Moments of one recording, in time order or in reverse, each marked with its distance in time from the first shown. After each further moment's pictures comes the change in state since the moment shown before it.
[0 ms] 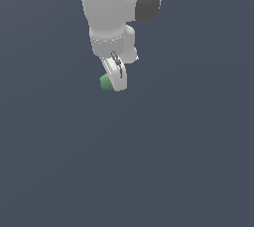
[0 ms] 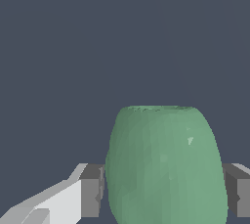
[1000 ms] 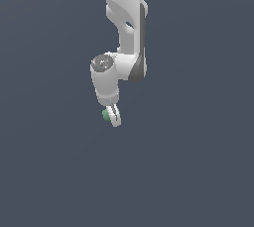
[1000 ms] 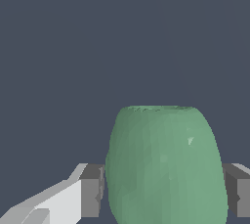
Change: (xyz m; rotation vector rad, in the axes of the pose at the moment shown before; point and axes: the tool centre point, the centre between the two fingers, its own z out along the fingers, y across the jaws) arm 0.022 0.008 0.213 0.000 -0.003 -0.003
